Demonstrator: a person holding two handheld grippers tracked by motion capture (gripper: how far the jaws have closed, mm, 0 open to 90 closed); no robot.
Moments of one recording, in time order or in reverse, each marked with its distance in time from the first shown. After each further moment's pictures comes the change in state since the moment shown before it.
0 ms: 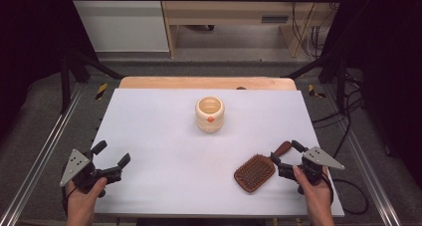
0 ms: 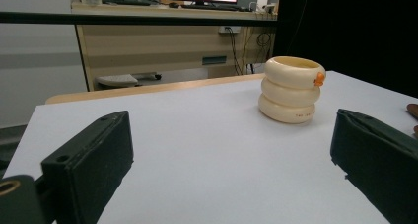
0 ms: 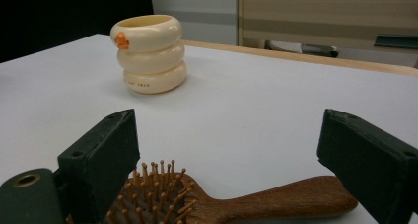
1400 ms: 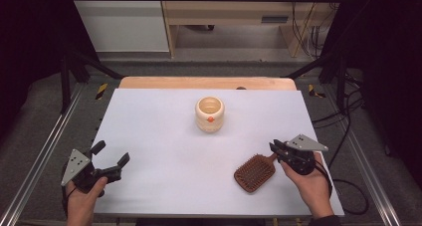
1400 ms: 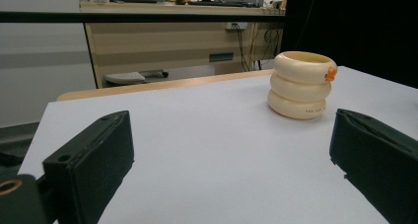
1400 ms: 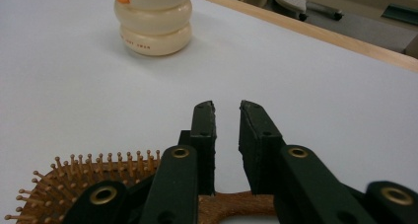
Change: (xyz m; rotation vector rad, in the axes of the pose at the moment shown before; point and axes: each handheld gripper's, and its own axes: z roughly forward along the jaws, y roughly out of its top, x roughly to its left) left arm 0.002 -0.002 0.001 0.013 0.028 0.015; right arm 0.021 0.042 0.017 0.257 -0.016 -0.144
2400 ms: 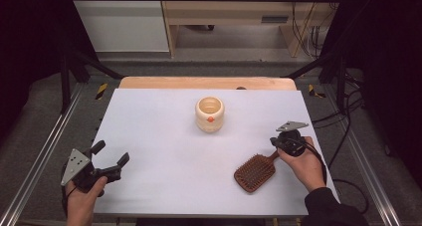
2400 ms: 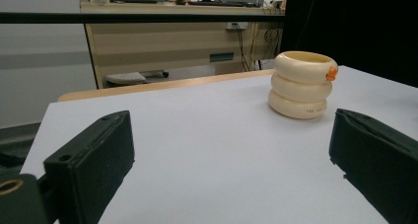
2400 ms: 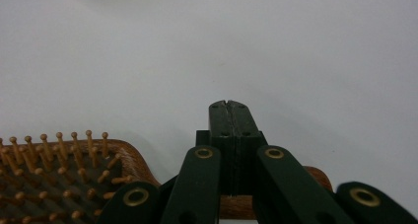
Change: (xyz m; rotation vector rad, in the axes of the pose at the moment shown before) left arm 0.001 0.000 0.000 0.000 0.001 0.004; right arm -0.031 0.007 0.055 0.309 -0.007 -0.021
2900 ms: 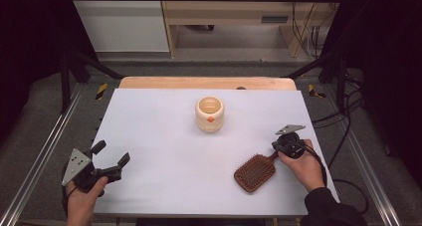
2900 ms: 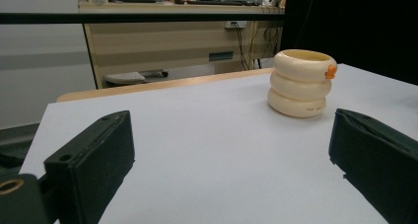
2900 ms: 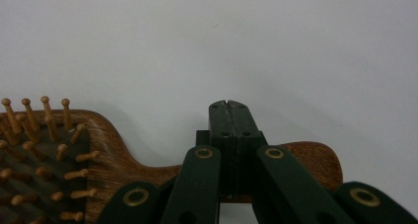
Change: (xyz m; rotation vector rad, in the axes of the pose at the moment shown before) left arm -0.001 0.000 0.001 0.003 -0.004 0.007; right arm -0.005 -0.013 0.015 0.083 -0.013 -0.006
